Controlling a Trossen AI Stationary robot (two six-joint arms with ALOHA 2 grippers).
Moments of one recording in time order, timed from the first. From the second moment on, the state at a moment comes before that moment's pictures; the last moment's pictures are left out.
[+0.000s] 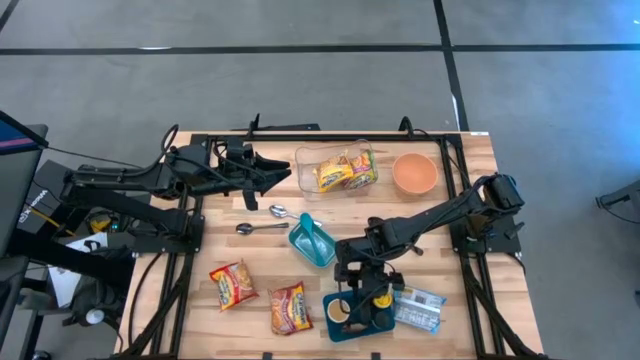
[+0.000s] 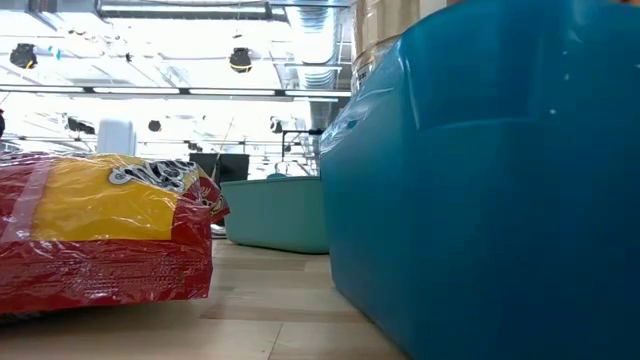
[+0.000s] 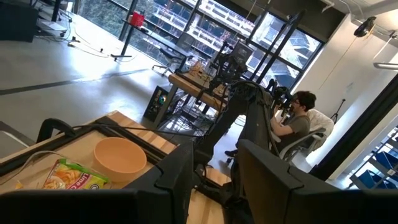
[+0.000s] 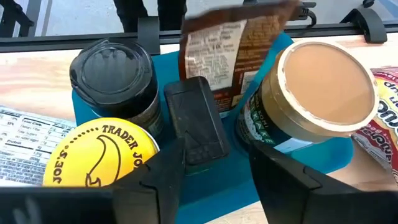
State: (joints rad) left arm -0.04 1.02 1.06 -0.01 -0.27 -0.48; right arm 0.29 1.79 1.22 -0.54 -0.61 -1.05
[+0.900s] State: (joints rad) left arm -0.04 1.02 1.06 -0.01 -0.27 -0.48; right arm 0.25 1.77 1.21 -0.42 -0.60 -0.88
